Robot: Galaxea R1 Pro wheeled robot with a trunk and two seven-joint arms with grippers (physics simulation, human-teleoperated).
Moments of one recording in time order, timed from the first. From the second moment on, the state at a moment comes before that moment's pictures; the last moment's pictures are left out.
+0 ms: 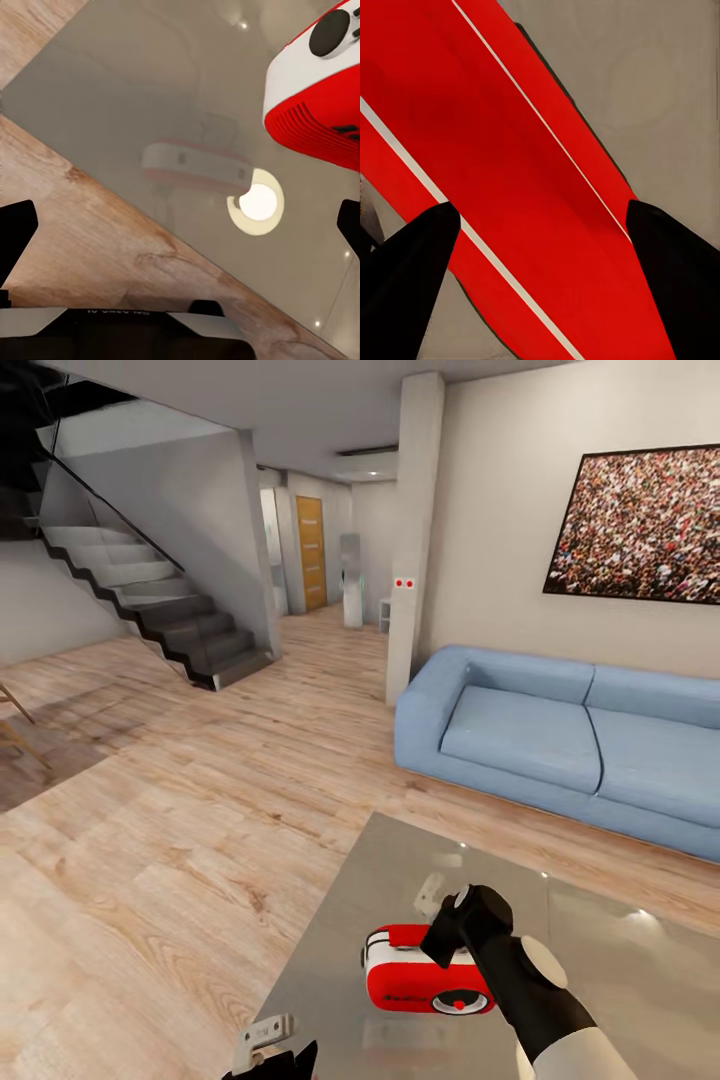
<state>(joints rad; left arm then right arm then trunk) 0.17 -0.04 -0.26 -1.55 0.51 0.51 0.27 -0.50 0.03 0.24 -1.16 0.96 0.75 0.93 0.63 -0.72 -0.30</state>
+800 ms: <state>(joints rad) 0.17 -0.03 -0.27 -1.55 0.45 0.50 0.27 -0.50 0.03 0.06 -1.16 0.95 0.75 0.93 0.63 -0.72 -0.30</state>
